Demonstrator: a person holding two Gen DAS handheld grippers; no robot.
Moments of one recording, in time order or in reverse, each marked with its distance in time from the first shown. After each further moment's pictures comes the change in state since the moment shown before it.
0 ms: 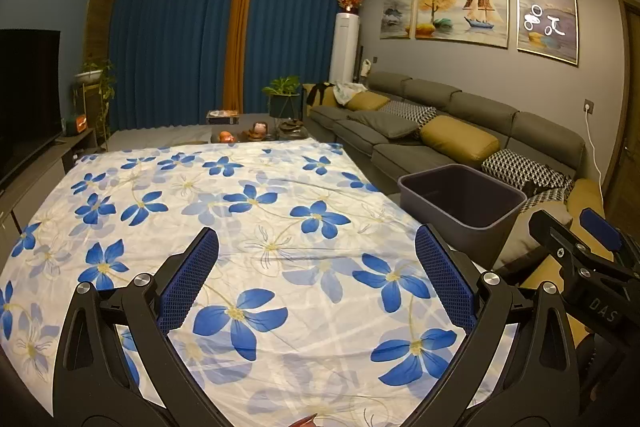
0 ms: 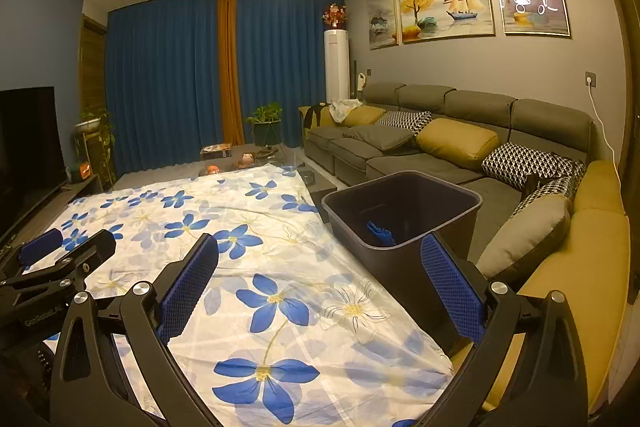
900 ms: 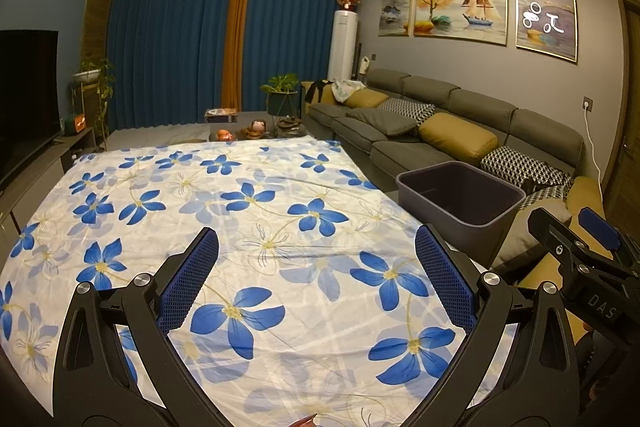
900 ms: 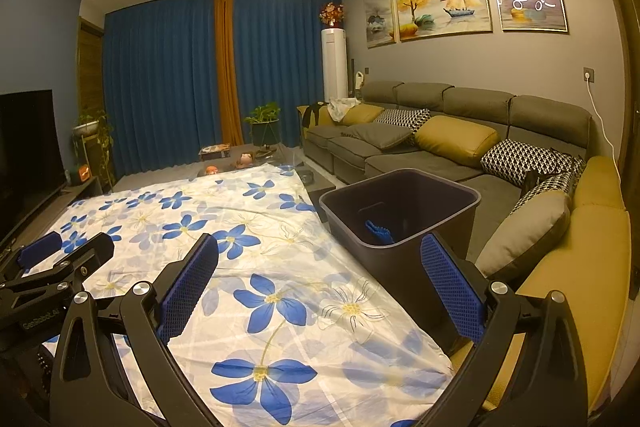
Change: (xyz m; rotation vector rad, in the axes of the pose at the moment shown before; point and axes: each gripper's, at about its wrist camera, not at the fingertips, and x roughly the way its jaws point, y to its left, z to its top) left arm 0.001 -0.003 0.000 0.002 0.006 -0.003; right arm -0.002 -0.004 0.000 0.009 0.000 -0.001
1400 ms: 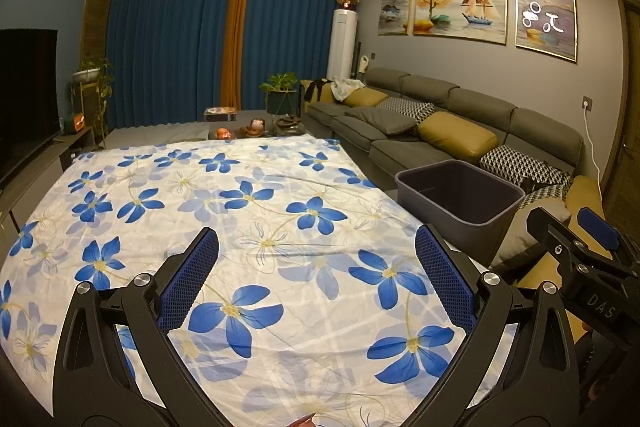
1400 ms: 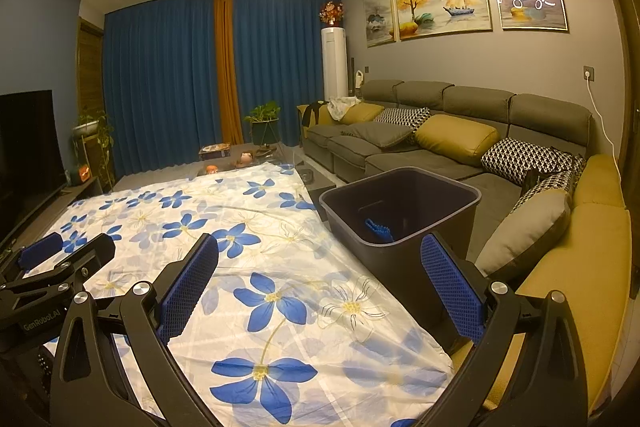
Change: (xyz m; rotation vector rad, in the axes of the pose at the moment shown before) left arm 0.002 -0.002 -0.001 0.002 0.004 -0.004; right arm -0.001 0.001 -0.001 0.001 0.004 -0.003
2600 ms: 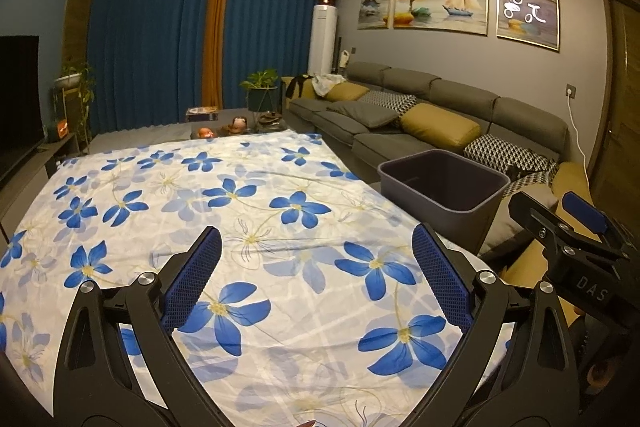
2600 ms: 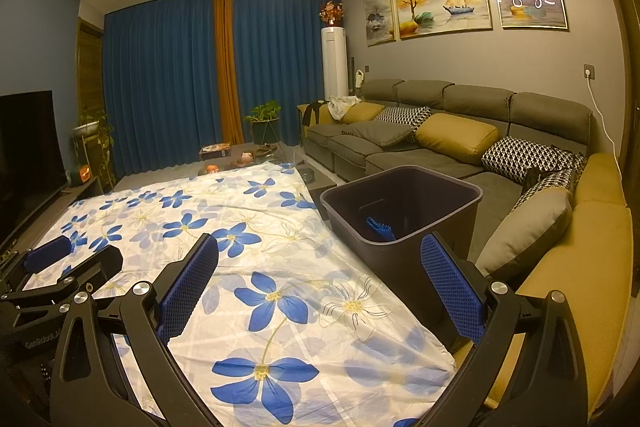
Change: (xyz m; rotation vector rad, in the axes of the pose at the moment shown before) left arm 0.002 -0.002 -0.004 0.042 0.017 -0.066; right arm 0.000 -0.001 0.001 0.011 0.005 0.006
